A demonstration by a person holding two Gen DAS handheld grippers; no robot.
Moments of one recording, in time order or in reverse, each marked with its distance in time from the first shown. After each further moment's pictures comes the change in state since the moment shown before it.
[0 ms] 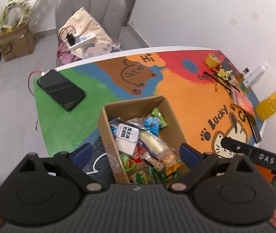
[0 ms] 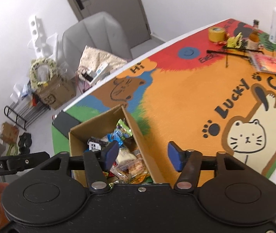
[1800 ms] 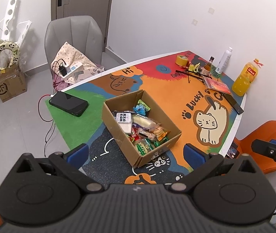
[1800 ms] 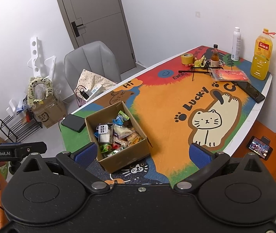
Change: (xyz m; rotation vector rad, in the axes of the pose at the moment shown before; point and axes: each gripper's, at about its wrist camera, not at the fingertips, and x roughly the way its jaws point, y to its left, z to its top) left arm -0.129 0.001 -0.097 0.224 -0.142 -0.036; right arm -0.151 0.033 -0.114 0.000 -0.184 -0.110
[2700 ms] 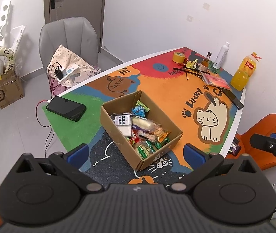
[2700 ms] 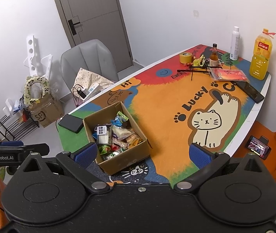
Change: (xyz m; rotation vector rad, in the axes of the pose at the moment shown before) left arm 0.009 -0.001 0.010 0.049 0.010 0.000; right arm 0.008 0.007 0.006 -0.002 0.020 -0.020
